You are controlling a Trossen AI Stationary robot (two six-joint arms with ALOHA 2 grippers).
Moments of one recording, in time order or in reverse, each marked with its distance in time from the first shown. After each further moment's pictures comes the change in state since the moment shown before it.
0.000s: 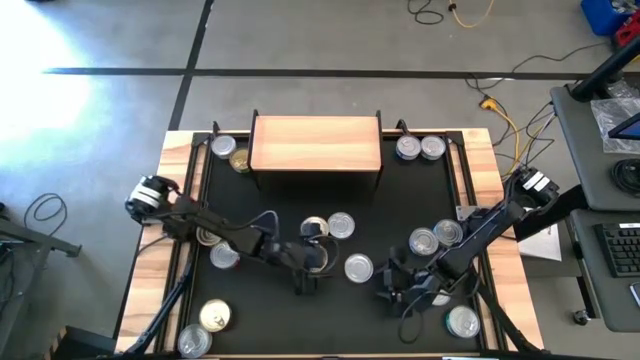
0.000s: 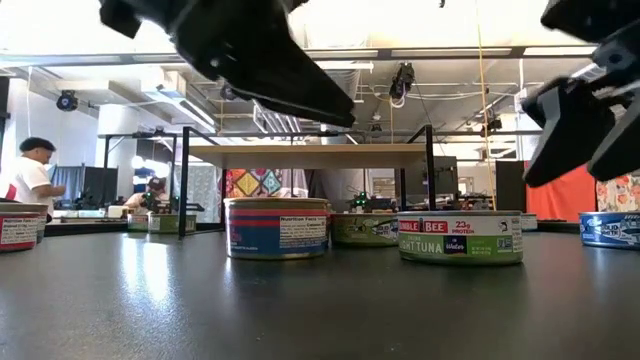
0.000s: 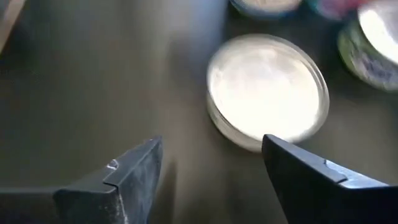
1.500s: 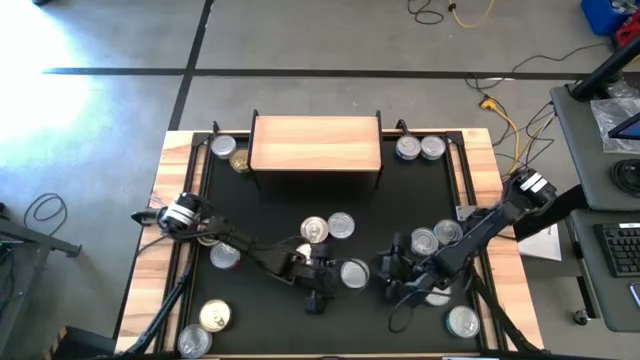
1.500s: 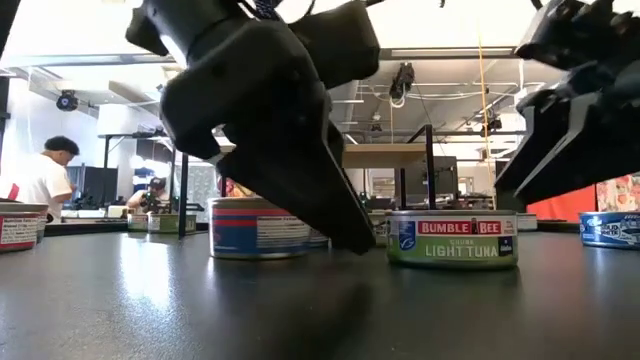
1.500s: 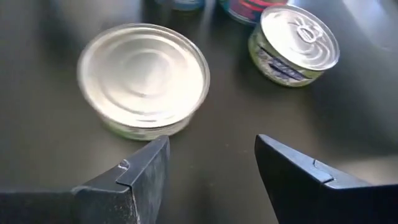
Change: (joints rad) left arm -0.050 0.266 0.214 -0.228 0.091 -0.208; right arm -0.032 0.015 -0.002 -0.107 0.198 0.009
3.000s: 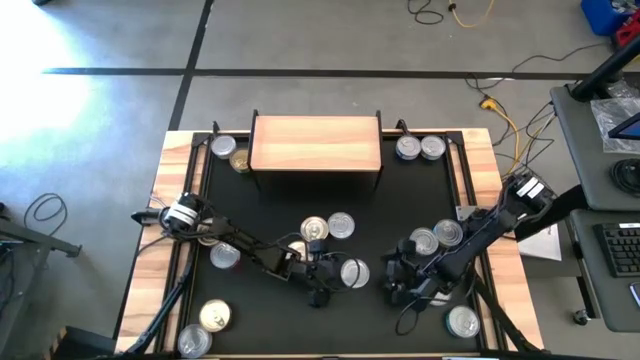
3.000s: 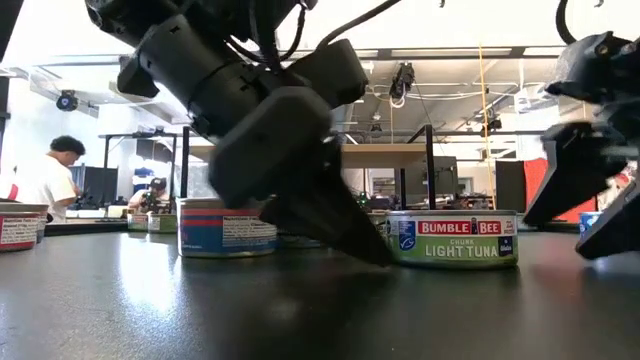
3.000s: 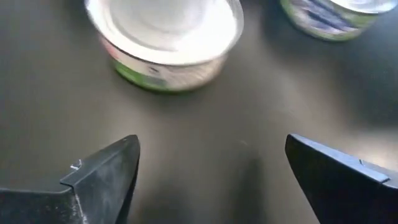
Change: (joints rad) left arm 0.017 0.029 -0.105 0.245 -0.117 -0.006; right arm 0.048 0.077 -0.086 0.139 -0.039 0.079
